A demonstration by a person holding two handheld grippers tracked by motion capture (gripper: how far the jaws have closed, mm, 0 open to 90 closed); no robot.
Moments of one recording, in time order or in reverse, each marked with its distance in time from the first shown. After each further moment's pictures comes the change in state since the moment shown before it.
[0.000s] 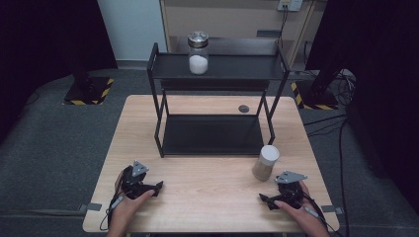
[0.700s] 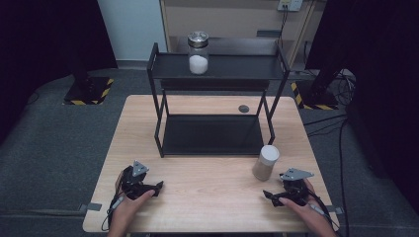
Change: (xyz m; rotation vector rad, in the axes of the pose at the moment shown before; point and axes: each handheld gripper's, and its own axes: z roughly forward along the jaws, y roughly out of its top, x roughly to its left) left arm -0.002 0.000 0.000 0.001 0.007 -0.007; right arm -0.012 0.002 -0.015 -0.038 0.003 0.021
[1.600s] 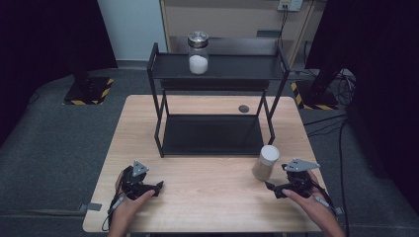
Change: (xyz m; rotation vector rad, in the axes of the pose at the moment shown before) left arm 0.000 0.000 0.000 -0.001 0.002 -0.001; right arm -0.006 0.024 -0.018 -0.046 -0.005 -0.020
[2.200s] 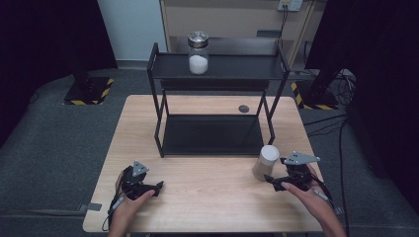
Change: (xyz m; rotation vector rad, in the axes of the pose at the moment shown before) left arm 0.000 0.000 0.000 0.000 0.000 0.000; right arm -0.006 0.014 0.002 -0.038 0.001 0.000
